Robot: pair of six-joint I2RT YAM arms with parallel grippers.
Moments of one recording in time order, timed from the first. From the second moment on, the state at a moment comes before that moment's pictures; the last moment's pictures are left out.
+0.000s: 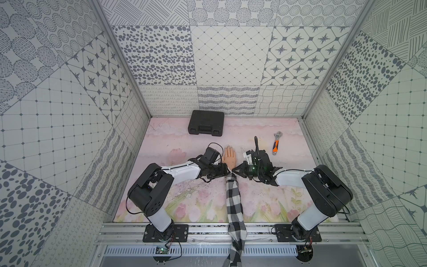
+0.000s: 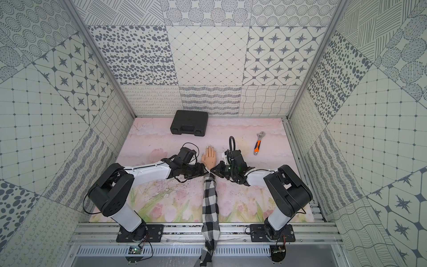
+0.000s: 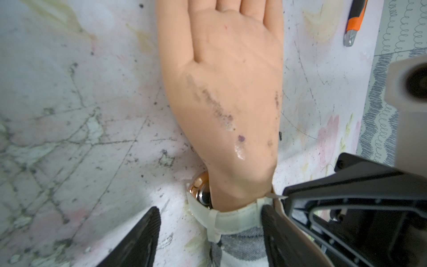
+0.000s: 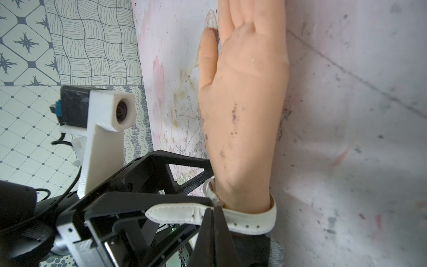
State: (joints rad) left arm -0.66 1.65 0.87 -0.18 0.33 -0.75; right arm 0.57 1.63 0.64 0.35 -0.57 1.04
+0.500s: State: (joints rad) left arm -0.59 1.51 0.93 -0.38 0.17 -0.75; right arm 0.57 1.59 0.73 0.27 -0.62 1.05
